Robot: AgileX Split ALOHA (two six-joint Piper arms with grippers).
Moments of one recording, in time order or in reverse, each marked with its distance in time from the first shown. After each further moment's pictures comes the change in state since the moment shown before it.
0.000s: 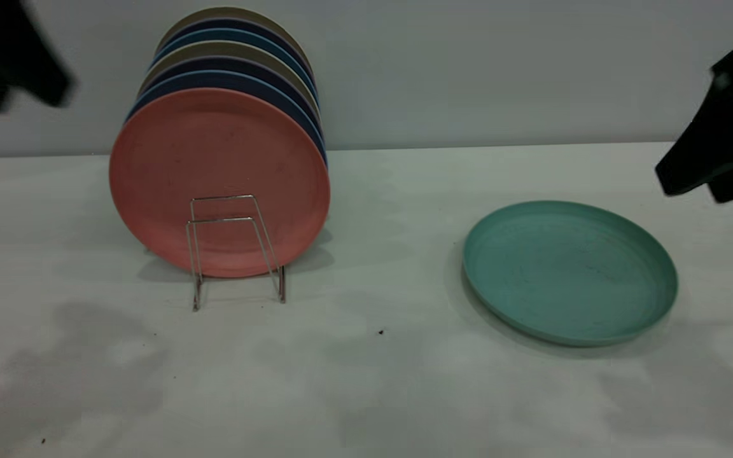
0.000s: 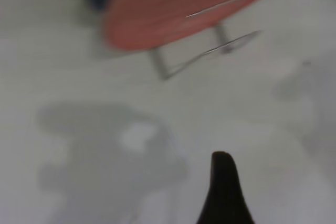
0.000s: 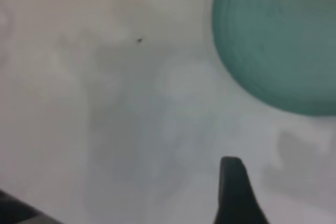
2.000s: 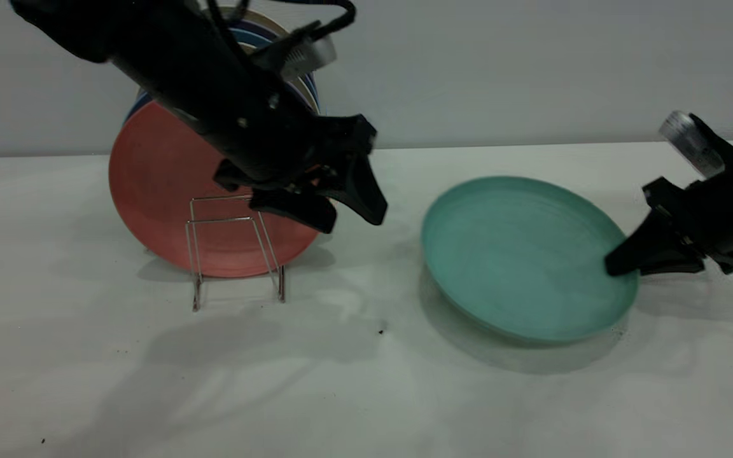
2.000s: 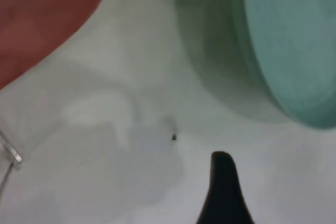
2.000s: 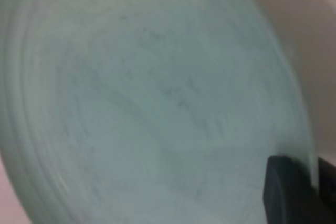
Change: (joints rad) left arm -0.320 0.590 -0.254 -0.456 -0.210 0.202; right arm -0.205 0.872 -0.544 0.384 0.235 -0.398
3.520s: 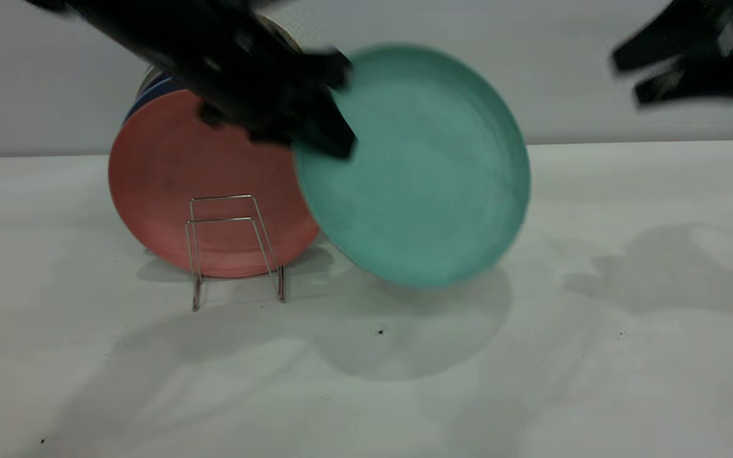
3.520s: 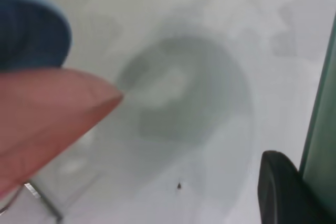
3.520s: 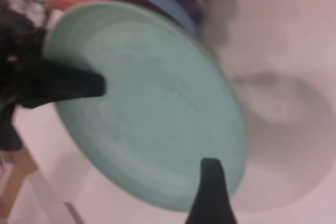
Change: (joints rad) left arm 0.093 -0.122 -0.002 -0.091 0.063 0.230; right arm -0.034 -0.421 0.000 -0.001 0.311 -0.008
